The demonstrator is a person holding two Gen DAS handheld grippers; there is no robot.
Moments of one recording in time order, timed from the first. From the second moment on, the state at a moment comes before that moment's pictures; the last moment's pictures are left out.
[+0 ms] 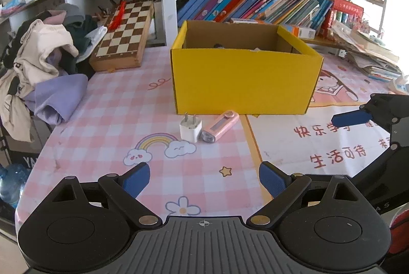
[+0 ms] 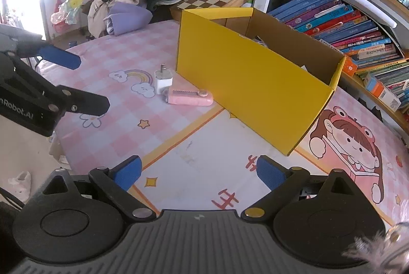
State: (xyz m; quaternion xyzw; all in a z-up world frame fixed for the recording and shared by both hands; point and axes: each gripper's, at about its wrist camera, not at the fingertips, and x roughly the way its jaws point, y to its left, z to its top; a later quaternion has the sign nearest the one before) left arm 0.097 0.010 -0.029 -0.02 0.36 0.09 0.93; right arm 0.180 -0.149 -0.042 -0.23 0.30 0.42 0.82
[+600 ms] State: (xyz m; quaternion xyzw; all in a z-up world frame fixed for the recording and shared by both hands) left arm 0.173 0.037 -0.049 -0.08 0.37 0.12 0.92; right arm 0.222 -0.117 -0.056 -0.24 0.32 0.46 0.79
